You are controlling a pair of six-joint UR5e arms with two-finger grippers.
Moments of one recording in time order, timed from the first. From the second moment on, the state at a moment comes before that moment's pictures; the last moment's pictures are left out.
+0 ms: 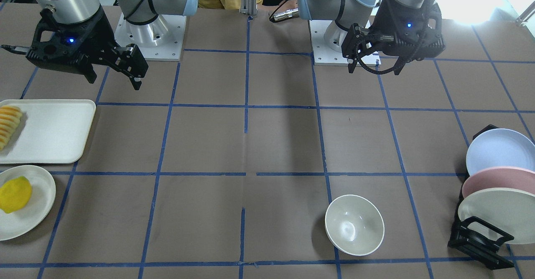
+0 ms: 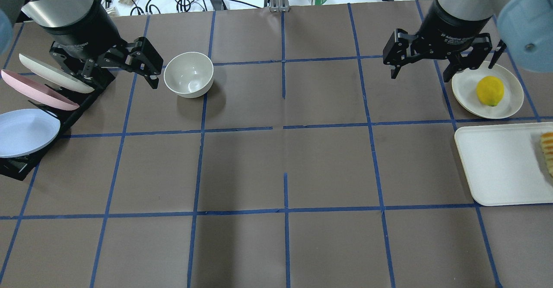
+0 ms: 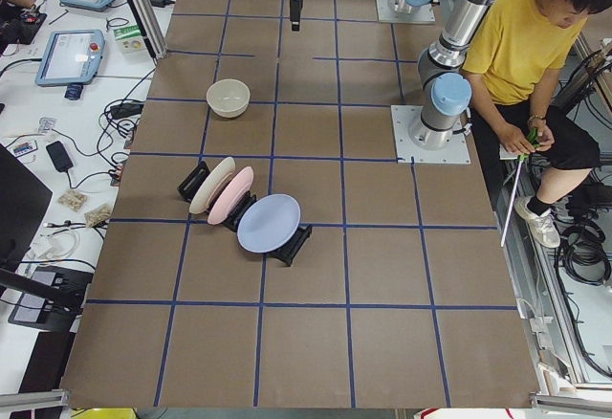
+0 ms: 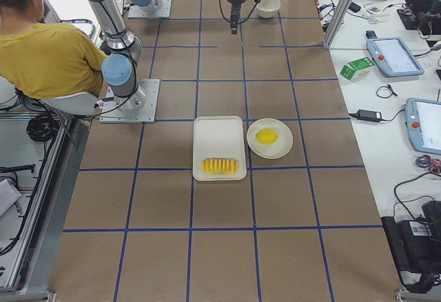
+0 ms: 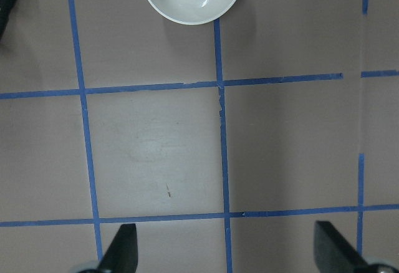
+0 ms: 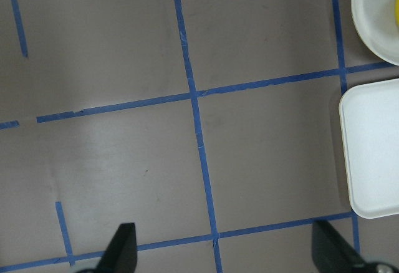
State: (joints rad) left arm -1.55 -1.53 -1.53 -1.65 1.60 0.06; right arm 1.54 -1.60 1.62 -1.61 -1.59 0.11
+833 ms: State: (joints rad) left arm -1.49 -1.88 -1.47 -1.37 1.57 0.12; right arm 1.19 -1.39 1.64 -1.82 -1.64 -0.24
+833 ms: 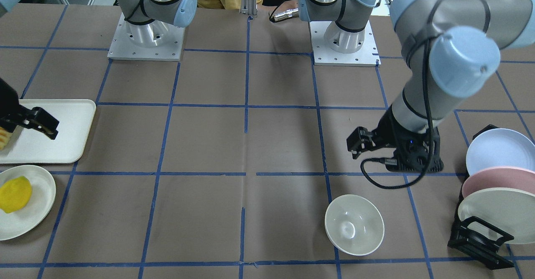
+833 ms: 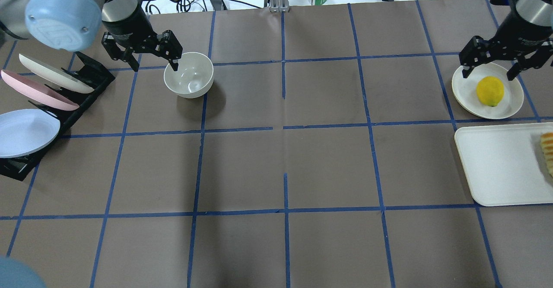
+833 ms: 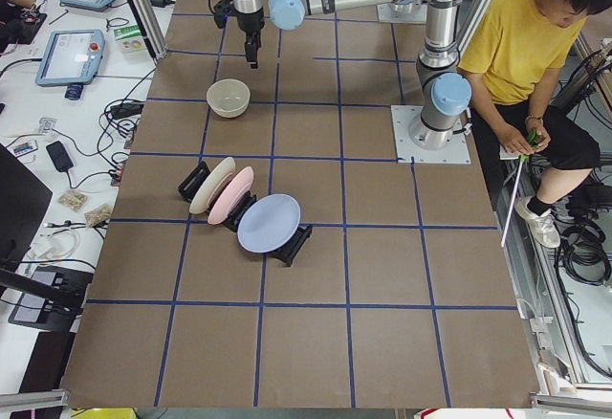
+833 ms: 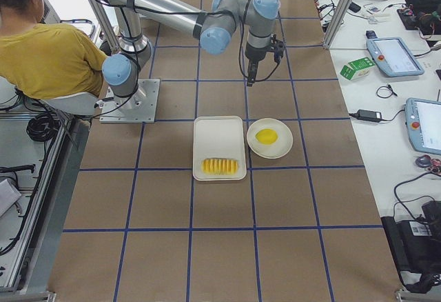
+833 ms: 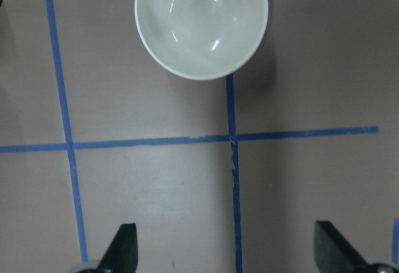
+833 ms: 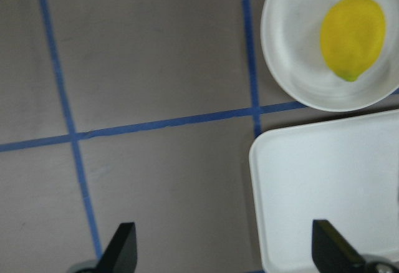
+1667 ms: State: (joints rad) left arm -1.40 -2.20 -1.43 -1.09 1.53 0.24; right arm 1.07 -1.10 1.63 -2.18 -1.70 -0.50
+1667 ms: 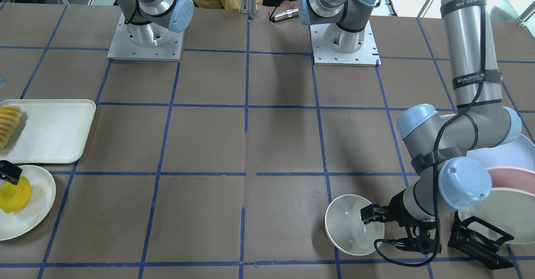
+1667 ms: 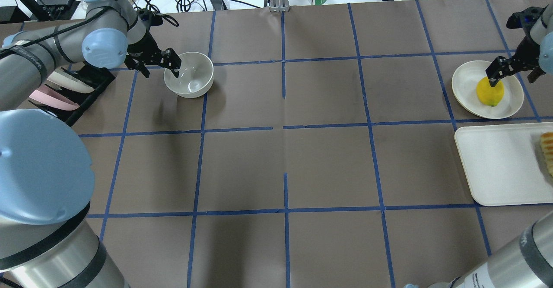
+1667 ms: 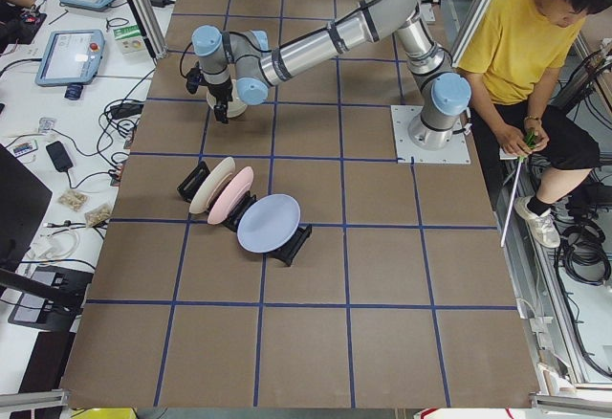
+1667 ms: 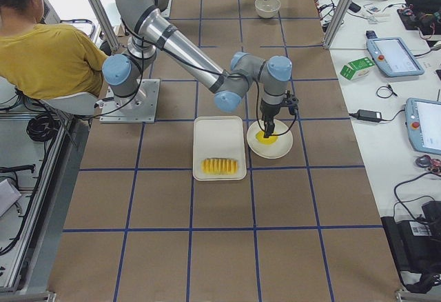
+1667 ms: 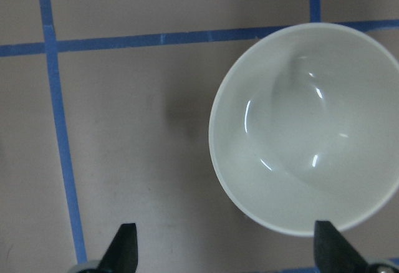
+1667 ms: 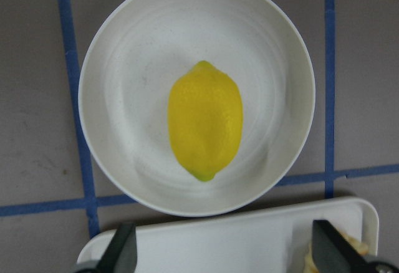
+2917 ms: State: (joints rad) left arm -1.43 -2.15 -1.43 -1.18 1.46 0.24; right arm 1.07 -1.04 1.62 -2.19 -1.68 -0.47
